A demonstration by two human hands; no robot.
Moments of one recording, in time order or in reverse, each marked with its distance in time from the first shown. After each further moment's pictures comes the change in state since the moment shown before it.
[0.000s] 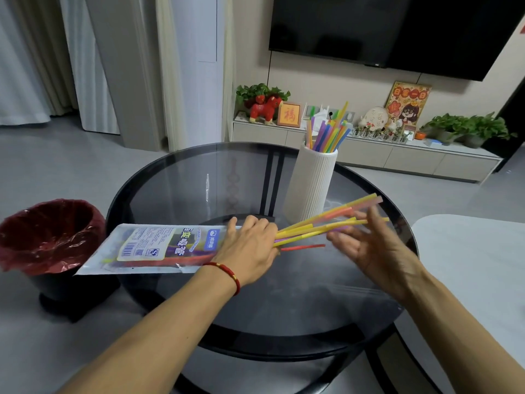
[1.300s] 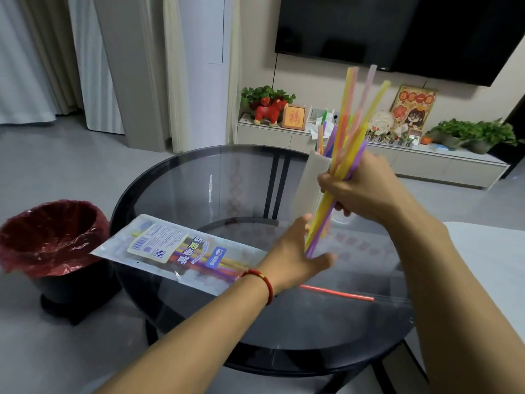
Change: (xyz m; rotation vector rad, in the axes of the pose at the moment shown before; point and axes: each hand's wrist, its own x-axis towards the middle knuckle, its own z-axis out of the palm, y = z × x) left_hand 0.023 0.039 0.006 -0.915 0.005 0.032; right_hand 0.051 -0.071 0.089 -1.491 0.116 -0.528
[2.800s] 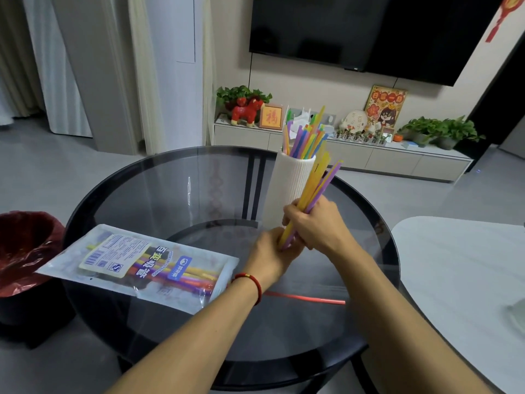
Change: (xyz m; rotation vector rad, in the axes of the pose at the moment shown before) left_hand 0.043 -0.018 0.039 -0.150 0.159 -0.239; right_hand -0.021 0.041 0.060 0.244 -0.029 0.282
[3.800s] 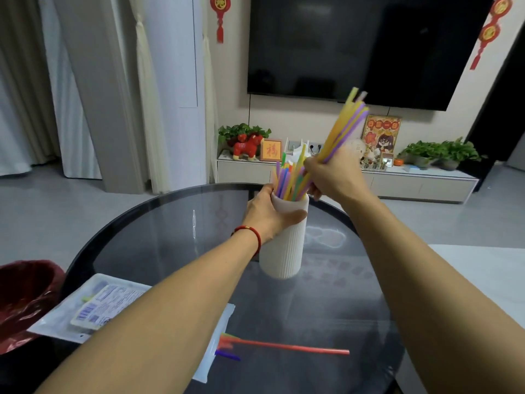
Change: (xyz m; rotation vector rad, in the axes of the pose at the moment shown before) left_hand 0.103 0.081 -0.052 0.080 0.161 0.173; right_hand 0.103 -0.047 -0.086 0.039 0.308 -0.042
